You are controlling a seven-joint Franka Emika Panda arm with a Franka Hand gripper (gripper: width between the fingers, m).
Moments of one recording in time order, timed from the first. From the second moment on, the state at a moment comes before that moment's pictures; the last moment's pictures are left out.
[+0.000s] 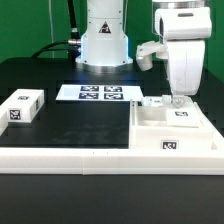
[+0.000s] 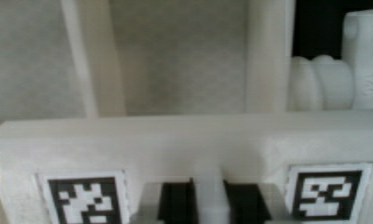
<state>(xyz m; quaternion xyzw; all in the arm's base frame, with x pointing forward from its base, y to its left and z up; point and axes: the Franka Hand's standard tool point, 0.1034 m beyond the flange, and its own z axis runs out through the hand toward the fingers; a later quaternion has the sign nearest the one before) 0.543 0.103 0.059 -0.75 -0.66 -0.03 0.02</state>
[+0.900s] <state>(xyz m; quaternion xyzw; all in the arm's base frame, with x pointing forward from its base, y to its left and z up) 0.574 0.101 0.059 -0.75 -0.66 -0.04 0.02</state>
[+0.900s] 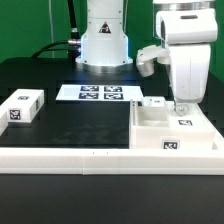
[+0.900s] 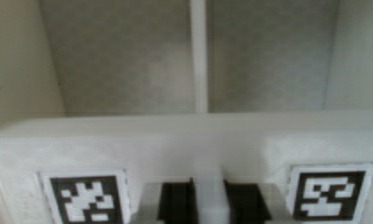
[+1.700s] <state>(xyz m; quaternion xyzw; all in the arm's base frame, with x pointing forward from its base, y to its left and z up) 0.574 0.101 0.059 -0.75 -0.66 -0.04 0.02</state>
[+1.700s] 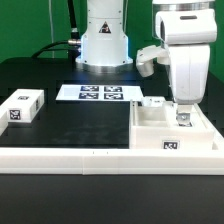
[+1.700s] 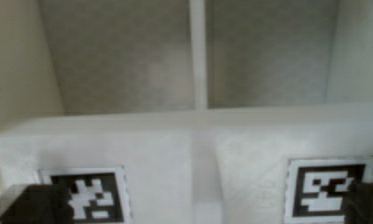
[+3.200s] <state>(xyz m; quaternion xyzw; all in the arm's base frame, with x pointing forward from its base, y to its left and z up) 0.496 0.103 0.089 -0.77 -0.64 -0.03 0.00</state>
